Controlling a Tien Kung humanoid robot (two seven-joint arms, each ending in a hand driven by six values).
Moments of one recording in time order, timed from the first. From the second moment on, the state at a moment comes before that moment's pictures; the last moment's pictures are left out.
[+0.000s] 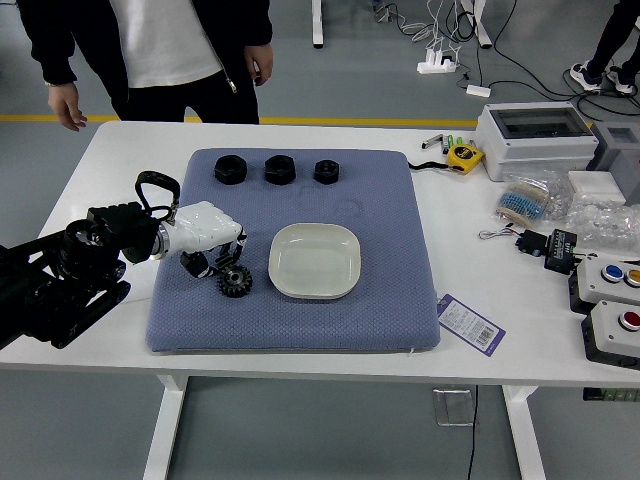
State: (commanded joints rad) left arm -0.96 0.30 -0.39 -0.68 2.09 -0.02 -0.27; right arm 0.10 -0.24 0.07 0.25 0.40 -0.25 -0.04
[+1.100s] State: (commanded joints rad) left arm -0.97 0.30 -0.53 -0.73 2.10 -0.01 -0.25; right arm 0.10 -0.24 0.06 0.25 0.41 -0.25 -0.04
